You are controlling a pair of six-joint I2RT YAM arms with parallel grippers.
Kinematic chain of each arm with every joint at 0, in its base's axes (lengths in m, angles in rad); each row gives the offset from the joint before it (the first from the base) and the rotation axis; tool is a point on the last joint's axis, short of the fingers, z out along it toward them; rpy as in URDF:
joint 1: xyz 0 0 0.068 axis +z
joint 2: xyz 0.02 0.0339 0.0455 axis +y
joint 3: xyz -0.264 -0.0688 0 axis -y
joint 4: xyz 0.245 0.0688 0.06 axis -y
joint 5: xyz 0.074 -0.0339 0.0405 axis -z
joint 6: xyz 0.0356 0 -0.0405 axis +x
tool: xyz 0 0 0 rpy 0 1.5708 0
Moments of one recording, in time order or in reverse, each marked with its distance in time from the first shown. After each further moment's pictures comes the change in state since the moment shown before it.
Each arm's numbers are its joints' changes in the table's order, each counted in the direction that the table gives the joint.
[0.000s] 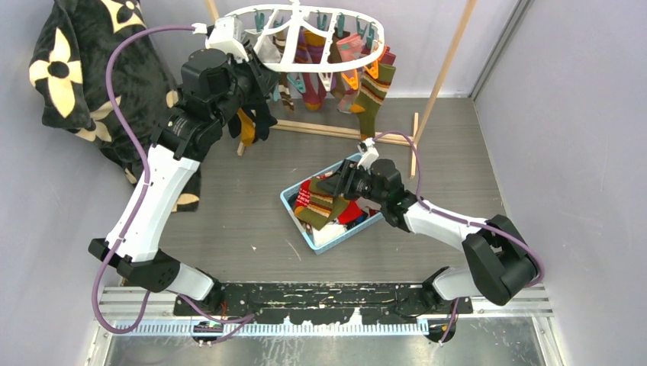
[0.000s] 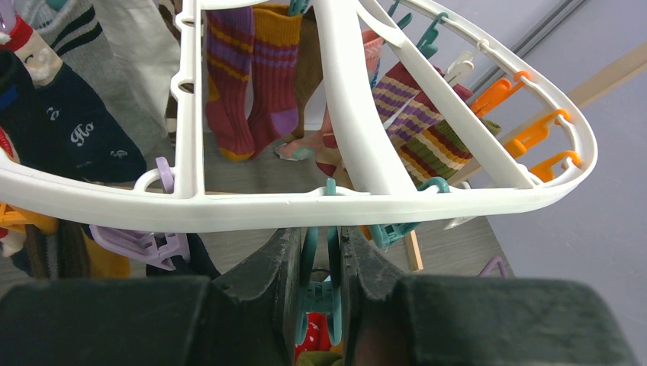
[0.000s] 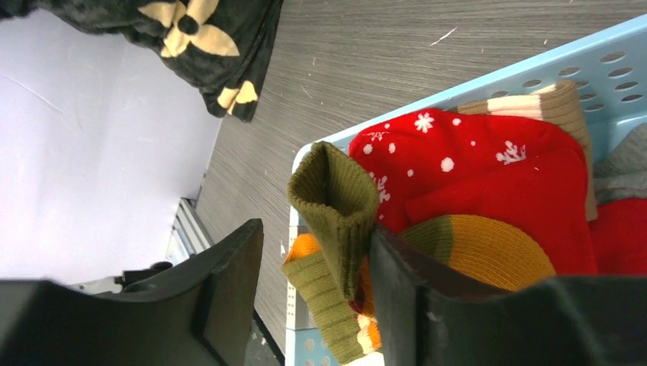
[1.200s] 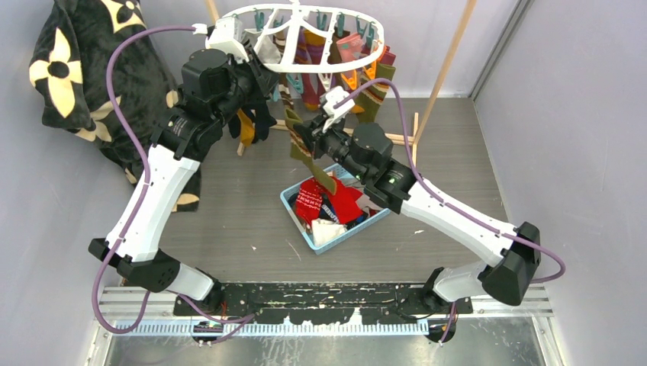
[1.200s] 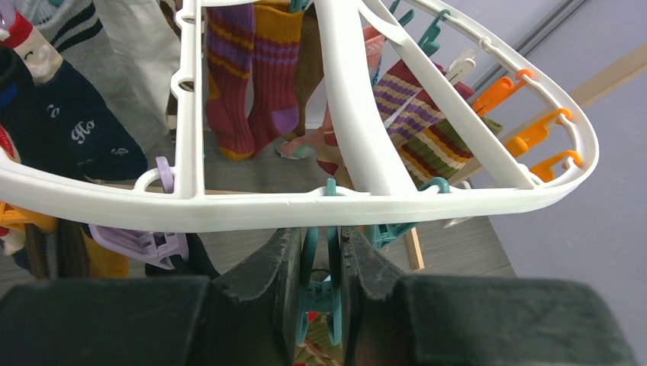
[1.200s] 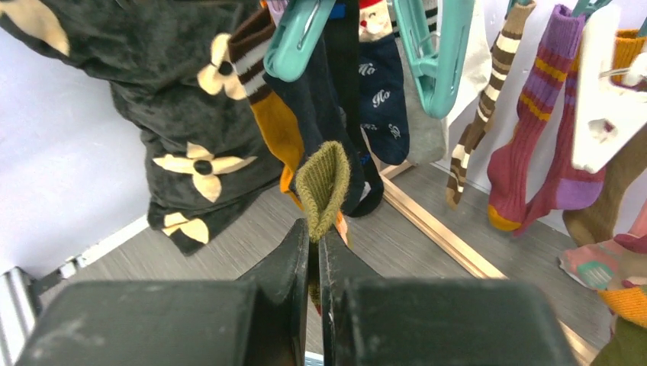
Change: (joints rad) left arm 0.000 0.000 -0.003 -0.003 -0.002 0.000; right arm 0.282 -0.033 0.631 -0.280 0.404 -0.746
